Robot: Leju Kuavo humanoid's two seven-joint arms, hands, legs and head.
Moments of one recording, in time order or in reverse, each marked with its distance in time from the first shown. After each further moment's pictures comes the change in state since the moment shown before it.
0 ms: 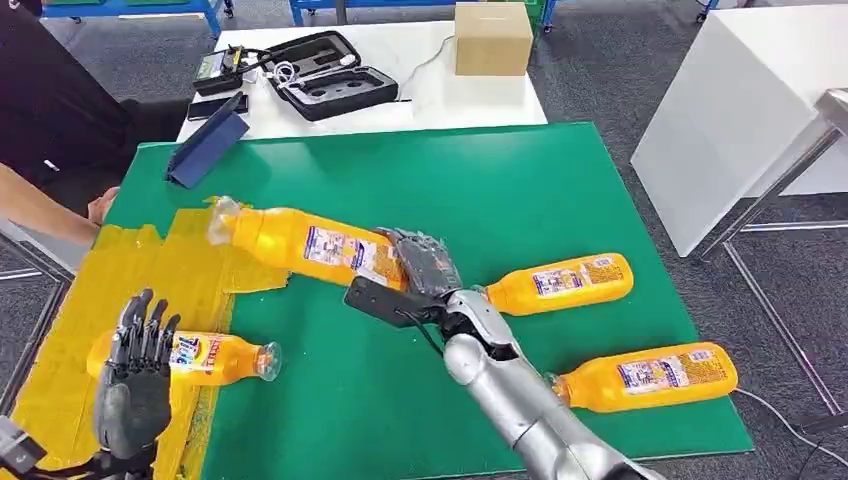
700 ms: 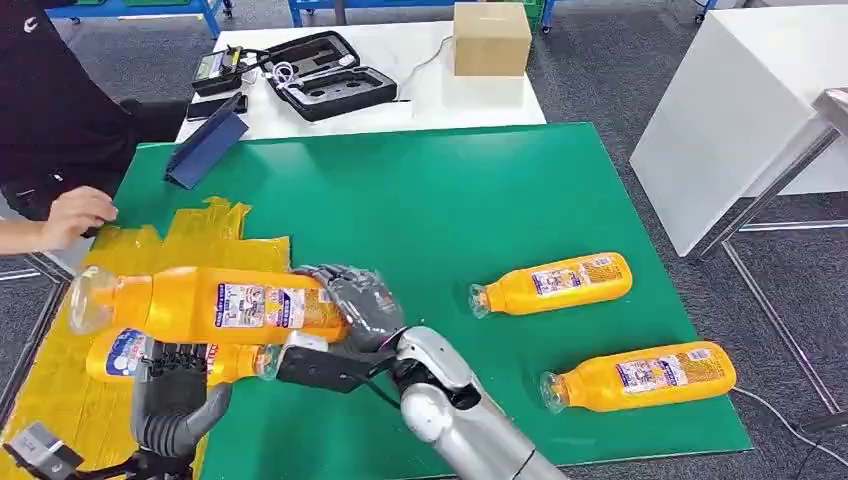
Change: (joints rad) left arm 0.034 -0.060 -0.182 -0.088 -0.052 0.098 -0.026; right arm 0.098 0.088 0.180 -0.103 0.026 0.059 -0.009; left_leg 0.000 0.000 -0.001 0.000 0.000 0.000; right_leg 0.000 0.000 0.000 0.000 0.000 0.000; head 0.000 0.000
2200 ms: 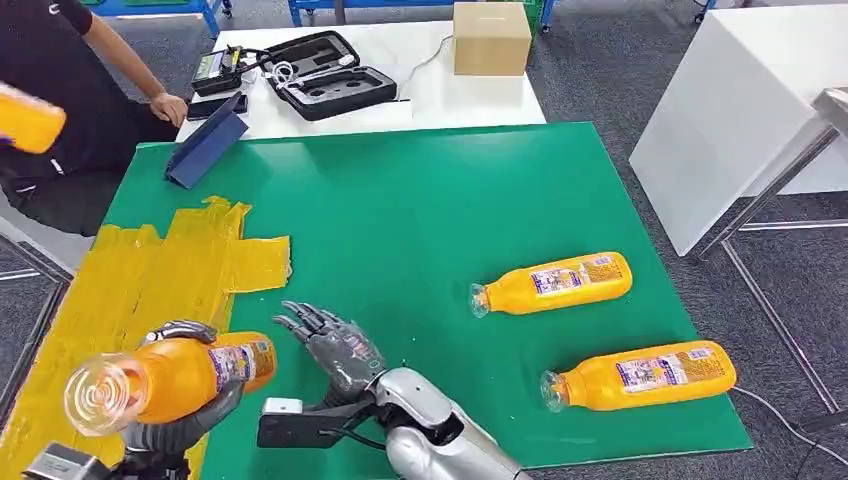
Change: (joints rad) left arm -0.006 0.009 0.013 -0.029 -0.334 0.248 -0.169; right arm 0.035 -0.028 0.135 0.085 0.044 -0.027 0.020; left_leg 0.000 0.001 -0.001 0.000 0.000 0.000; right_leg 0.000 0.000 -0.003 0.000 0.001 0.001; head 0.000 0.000
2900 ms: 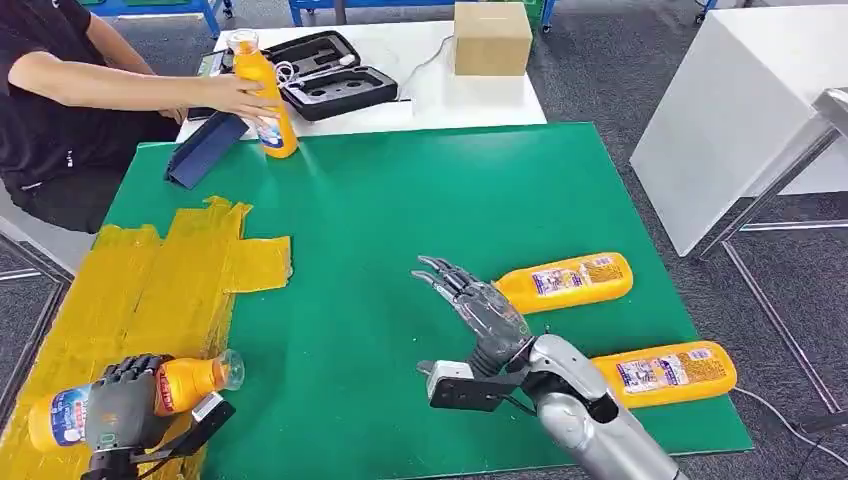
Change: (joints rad) left arm -0.185 0.216 0.235 0.636 -1.220 0.798 0.361; right arm 0.106 -0.475 -0.229 -0.479 -0.144 0.113 -0.129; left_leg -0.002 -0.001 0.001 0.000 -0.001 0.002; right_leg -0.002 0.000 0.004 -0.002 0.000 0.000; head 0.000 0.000
